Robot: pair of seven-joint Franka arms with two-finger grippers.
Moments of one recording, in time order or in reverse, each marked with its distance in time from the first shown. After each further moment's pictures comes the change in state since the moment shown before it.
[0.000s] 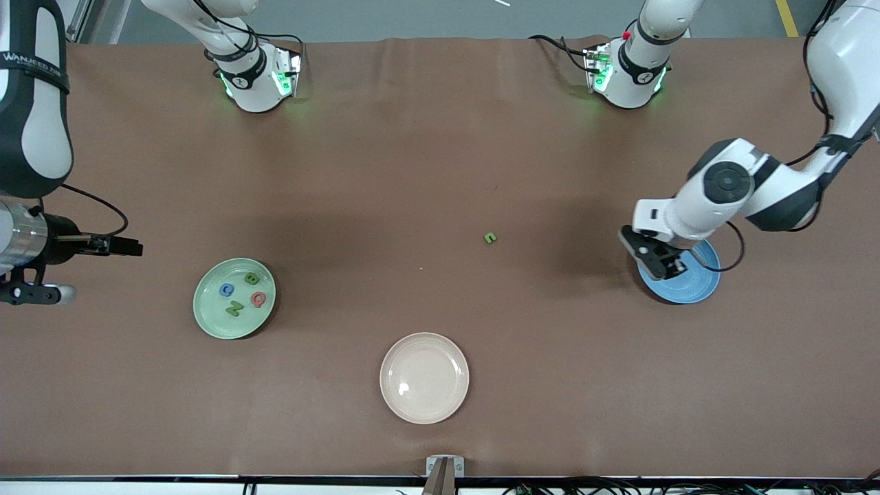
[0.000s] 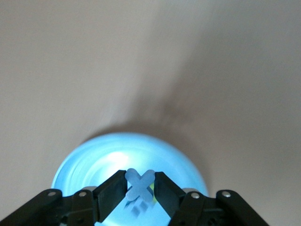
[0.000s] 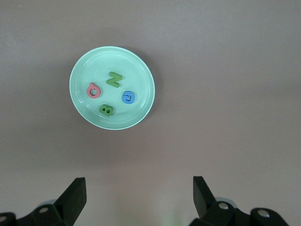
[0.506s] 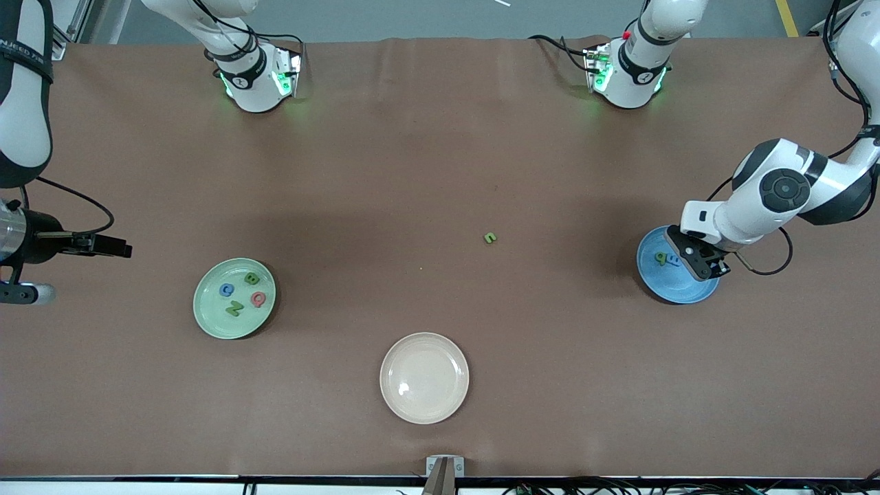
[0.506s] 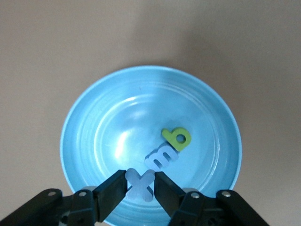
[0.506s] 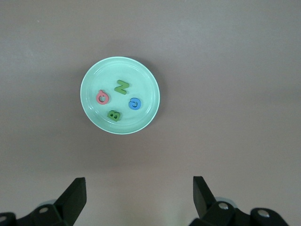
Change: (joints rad) left arm 0.087 0.000 0.040 0.000 0.000 -0.004 0.139; right arm -0.004 0.003 0.009 0.047 0.021 -0.016 0.000
